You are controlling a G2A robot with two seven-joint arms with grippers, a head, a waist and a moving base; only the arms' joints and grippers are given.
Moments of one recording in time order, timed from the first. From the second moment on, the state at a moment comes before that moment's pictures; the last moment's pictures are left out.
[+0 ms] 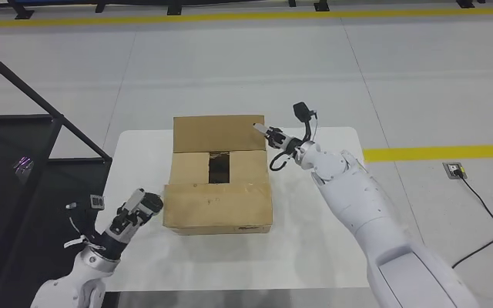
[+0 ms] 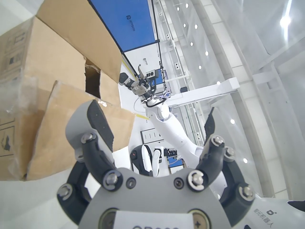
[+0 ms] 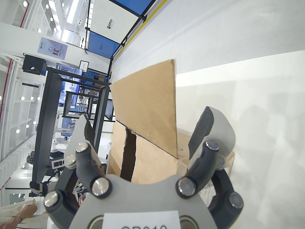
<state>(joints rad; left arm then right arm) 1.49 -1.06 -1.70 -1.83 -0.36 -0.37 -0.47 -0.16 -1.57 0.94 -0.29 -0.08 -0.47 0.43</state>
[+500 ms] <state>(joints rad) 1.40 -1.06 -1.82 -1.67 -0.40 -0.26 -0.37 -0.20 -1.56 0.96 -0.35 -0.11 -0.47 0.53</state>
